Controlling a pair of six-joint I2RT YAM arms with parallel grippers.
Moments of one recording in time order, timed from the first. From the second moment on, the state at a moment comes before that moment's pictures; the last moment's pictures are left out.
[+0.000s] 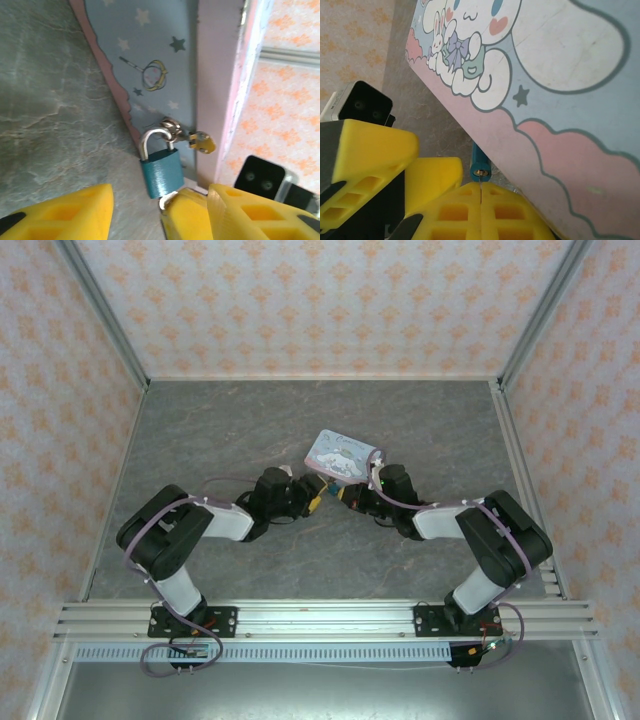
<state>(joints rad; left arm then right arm) -0.58 1.71 0.59 0.64 0.25 -1.53 0.54 1.60 0.54 0.52 -0.42 0.87</state>
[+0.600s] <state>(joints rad) -0.62 1.86 0.62 0.80 0.24 -1.68 0.54 1.61 0.56 0.51 -0.42 0.91</state>
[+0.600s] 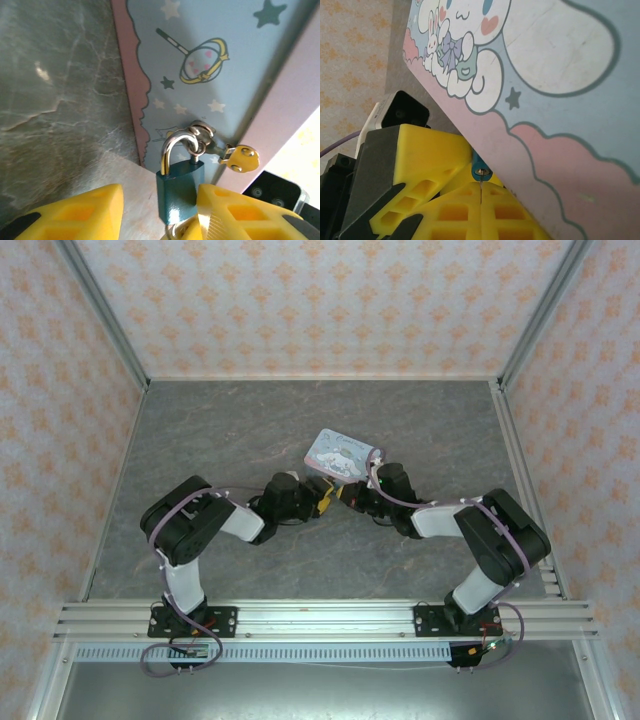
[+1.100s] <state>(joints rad) -0.62 1.89 0.63 0.86 0.22 -1.73 0.54 1.61 0.56 0.50 -0.43 0.92</state>
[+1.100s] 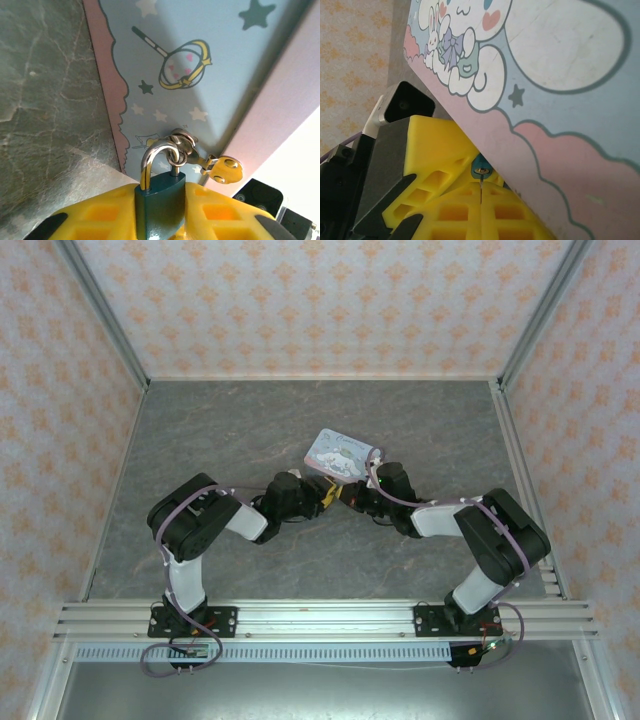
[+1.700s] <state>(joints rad) -0.62 1.85 0.65 0.77 0.21 -1.72 0.54 1.33 0.57 0.19 -0.28 0.62</state>
